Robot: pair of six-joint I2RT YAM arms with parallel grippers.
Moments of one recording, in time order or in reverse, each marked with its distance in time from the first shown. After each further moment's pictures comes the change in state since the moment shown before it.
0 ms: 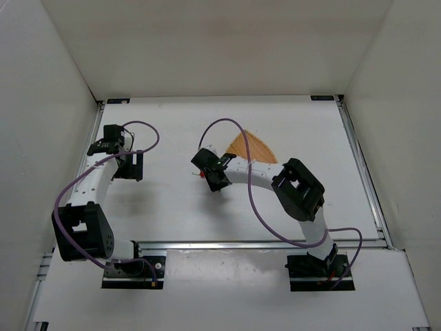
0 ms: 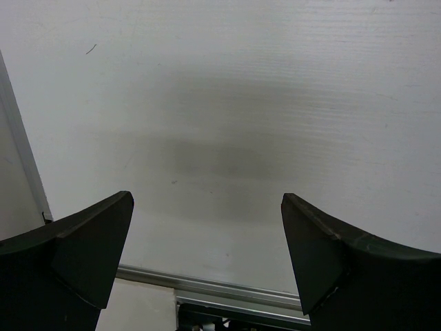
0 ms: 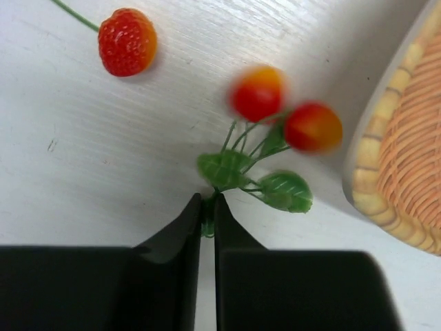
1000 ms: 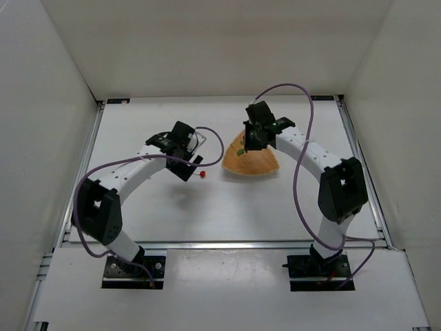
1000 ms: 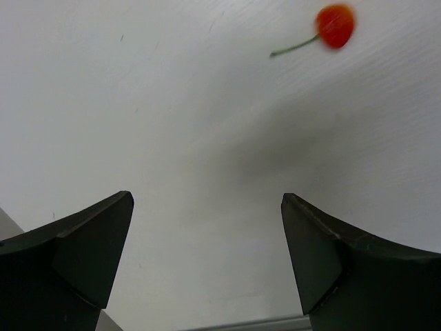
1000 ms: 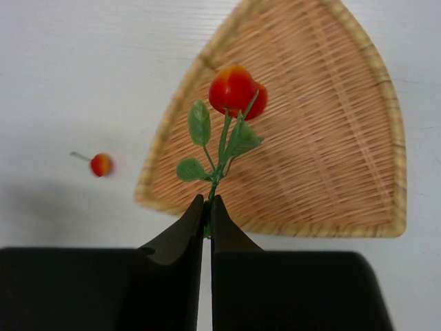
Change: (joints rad) left arm -0.556 0.147 0.123 0.035 -0.076 0.099; right arm -0.375 -0.309 0.002 -0.014 -0.203 0.038
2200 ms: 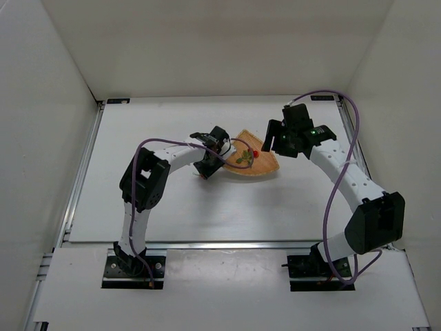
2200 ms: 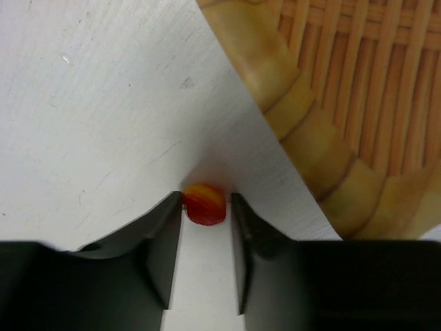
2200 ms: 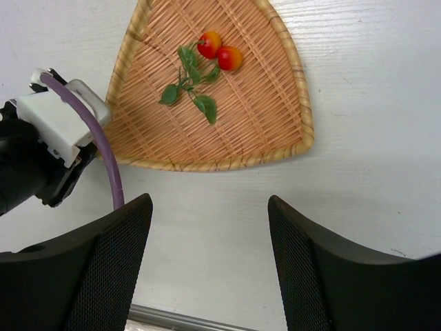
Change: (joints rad) left arm -0.169 0.535 0.323 0.058 0.096 0.059; right arm -0.202 -0.298 -0.190 -0.101 -0.093 0.038
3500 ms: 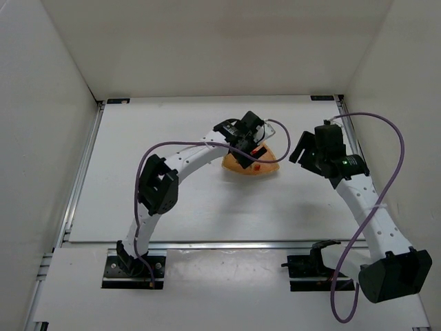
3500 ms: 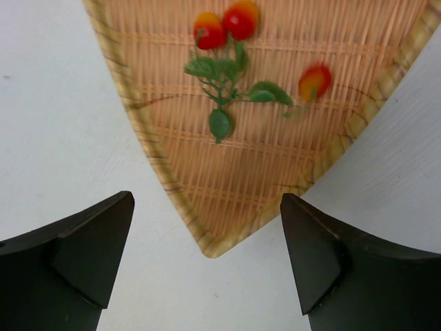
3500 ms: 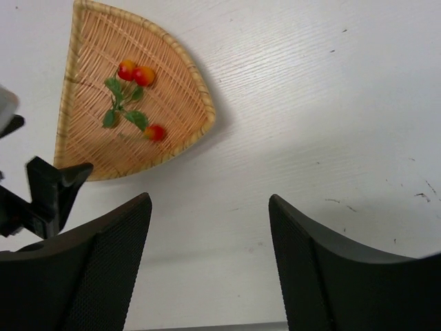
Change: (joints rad) left arm -0.192 0.099 0.464 -0.077 -0.056 -0.026; right arm -0.141 -0.363 -0.250 -0.015 0.126 0.080
